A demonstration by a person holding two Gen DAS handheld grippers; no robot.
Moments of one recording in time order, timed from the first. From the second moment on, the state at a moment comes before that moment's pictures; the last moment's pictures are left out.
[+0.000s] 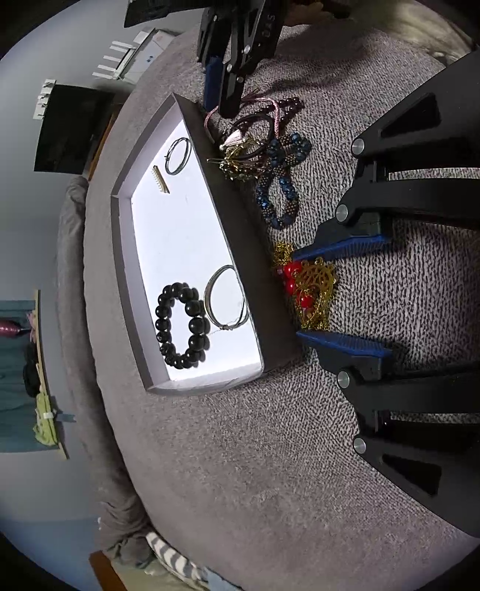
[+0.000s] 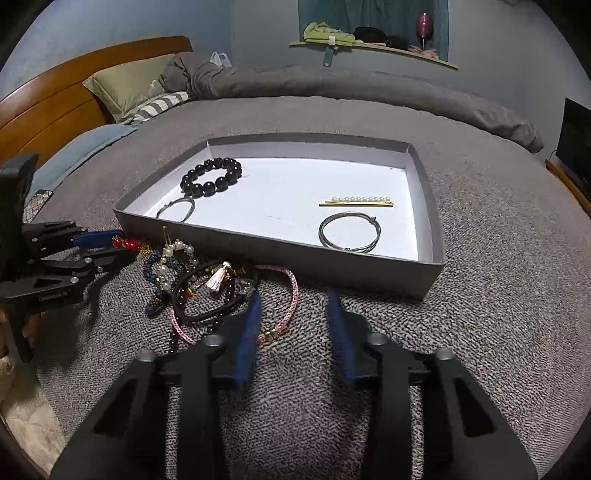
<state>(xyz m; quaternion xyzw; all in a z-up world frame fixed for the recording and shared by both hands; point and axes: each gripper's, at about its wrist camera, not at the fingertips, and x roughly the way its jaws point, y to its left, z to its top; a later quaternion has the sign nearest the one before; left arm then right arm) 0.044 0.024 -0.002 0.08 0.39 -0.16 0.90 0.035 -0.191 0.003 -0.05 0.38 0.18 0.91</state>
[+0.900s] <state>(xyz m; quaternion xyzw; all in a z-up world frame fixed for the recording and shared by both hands) 0.024 0.016 0.031 0.08 0.34 -0.17 0.92 -0.004 -0.210 0.079 -0.01 0.24 0.19 0.95</state>
